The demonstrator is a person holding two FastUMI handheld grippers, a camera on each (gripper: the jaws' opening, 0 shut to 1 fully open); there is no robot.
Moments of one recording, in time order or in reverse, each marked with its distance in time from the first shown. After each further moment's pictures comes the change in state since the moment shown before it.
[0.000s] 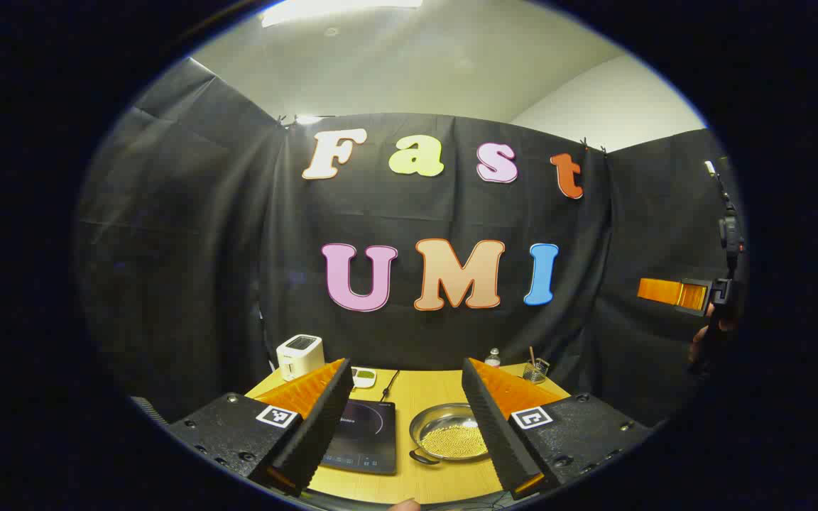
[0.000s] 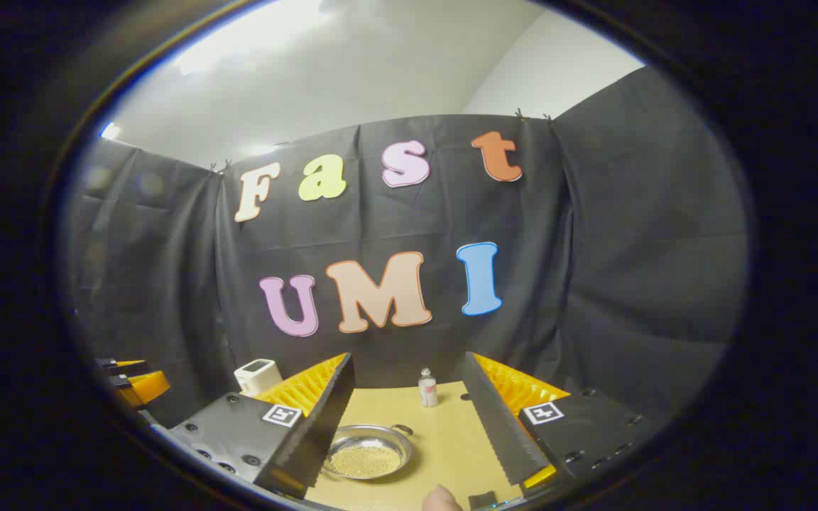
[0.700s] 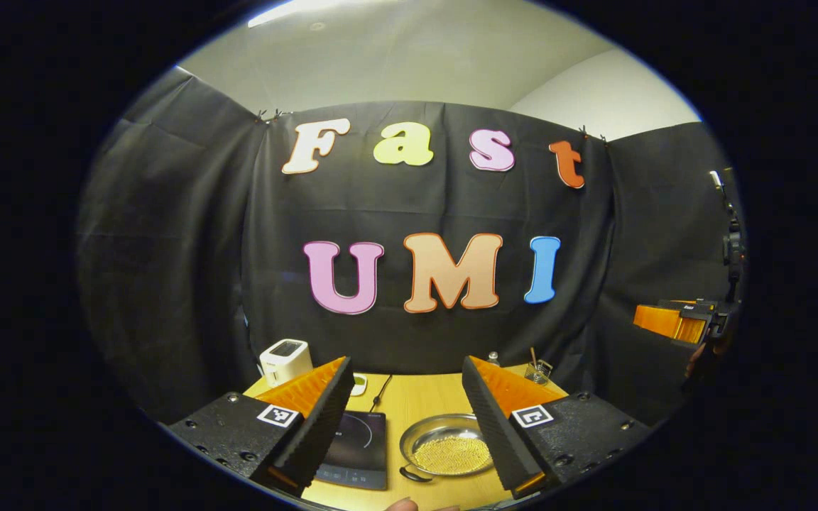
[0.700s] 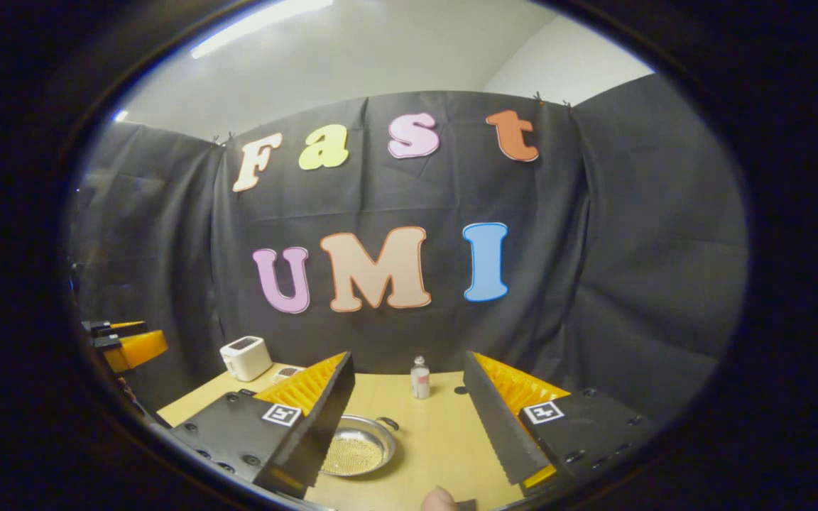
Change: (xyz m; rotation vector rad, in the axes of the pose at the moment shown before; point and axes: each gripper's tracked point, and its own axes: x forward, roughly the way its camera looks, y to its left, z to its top) left arm 0.073 -0.020 0.005 0.013 -0.003 -0.030; right arm 0.050 0.000 -0.030 -0.109 0.049 0.015
